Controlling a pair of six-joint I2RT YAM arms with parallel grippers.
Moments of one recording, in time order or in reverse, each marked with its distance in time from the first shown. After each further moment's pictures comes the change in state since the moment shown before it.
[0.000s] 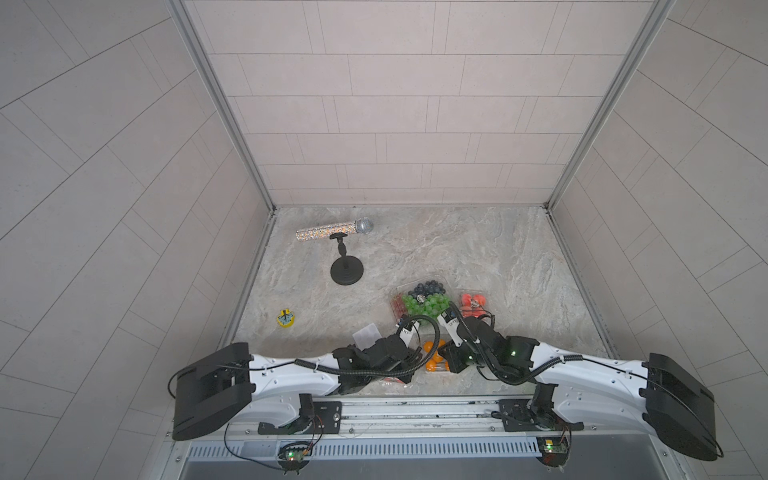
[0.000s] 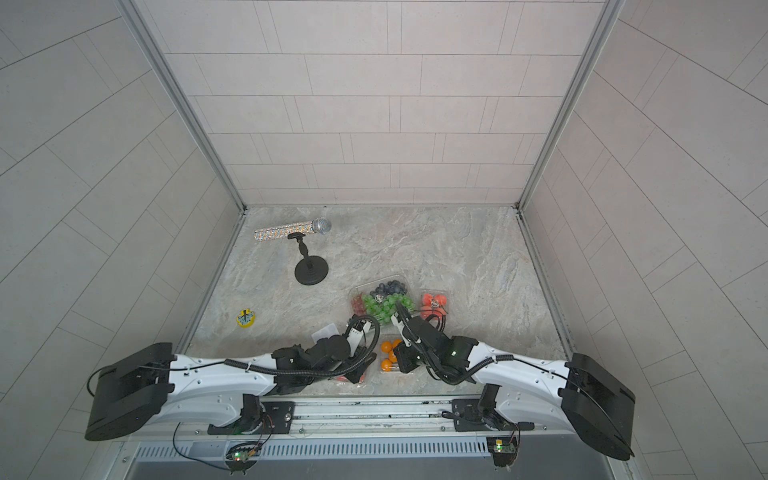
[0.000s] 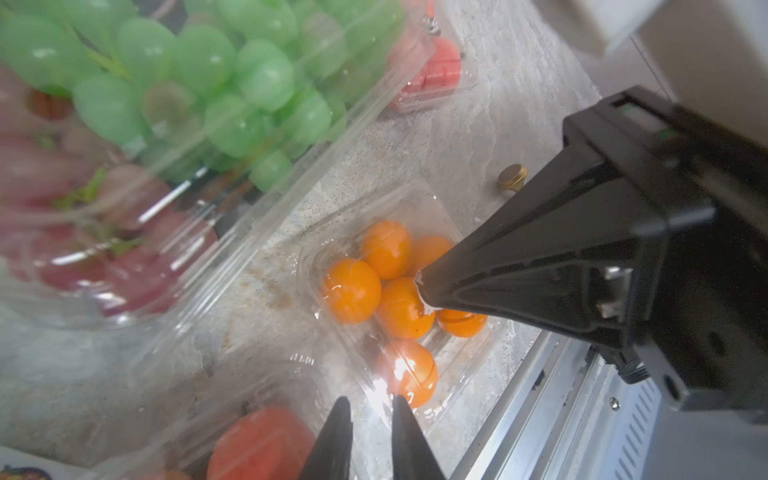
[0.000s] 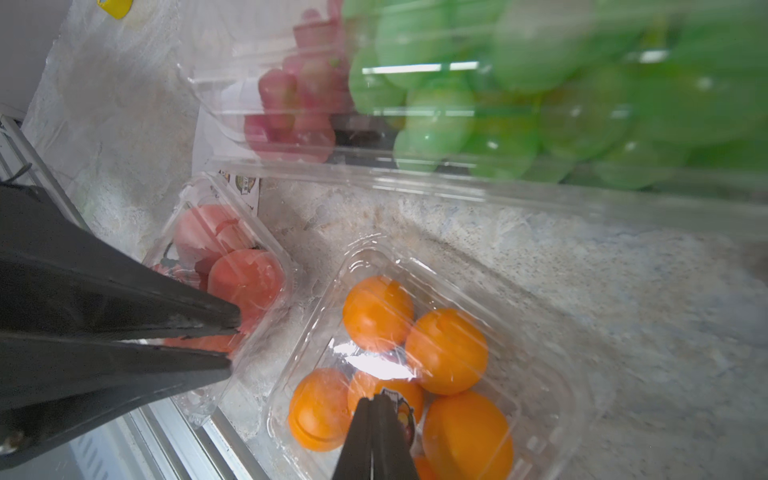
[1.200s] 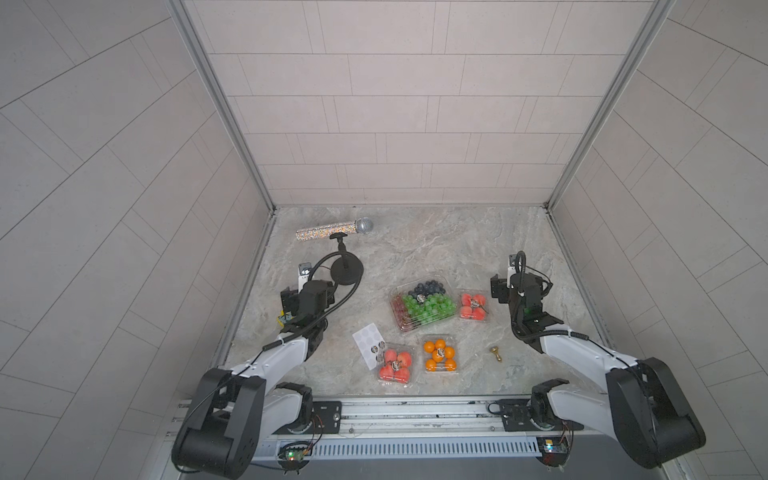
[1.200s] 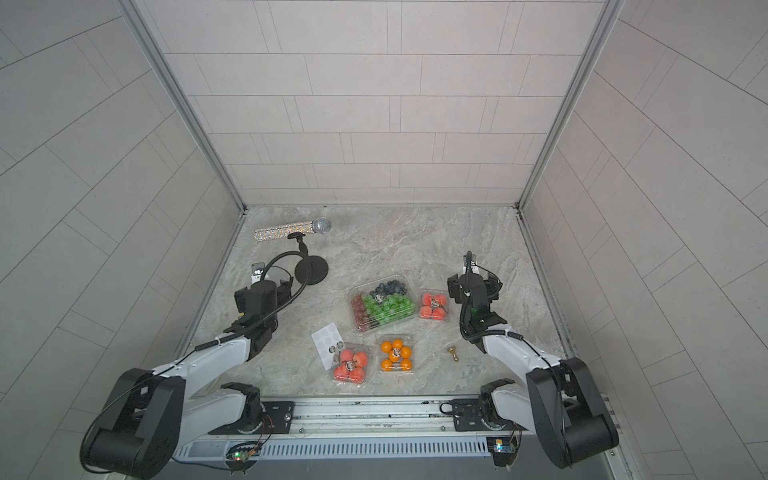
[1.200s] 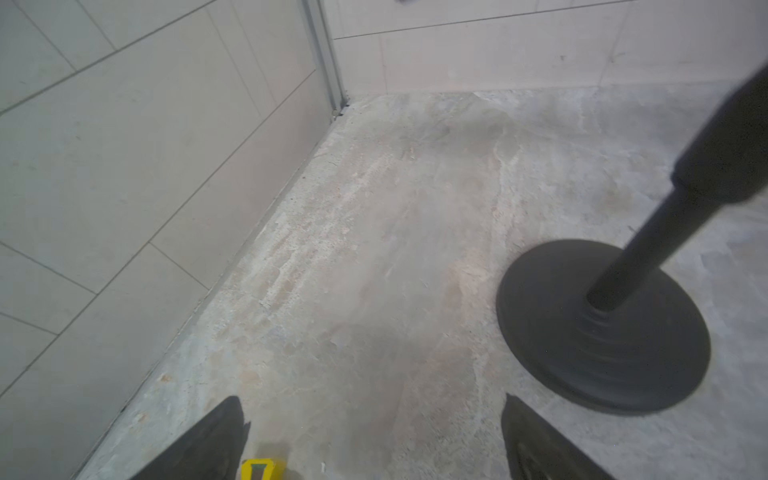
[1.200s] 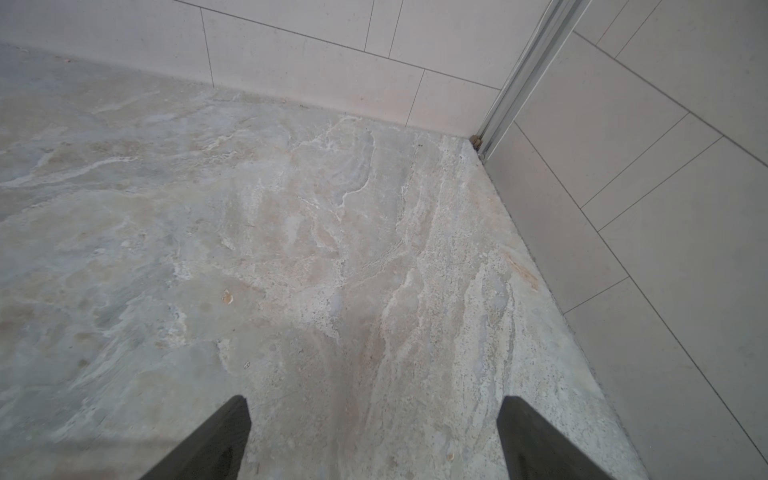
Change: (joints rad) left arm 1.005 -0.027 -0.142 0.290 -0.433 0.583; right arm -0.732 0.137 -0.054 0.584 0.544 -0.612
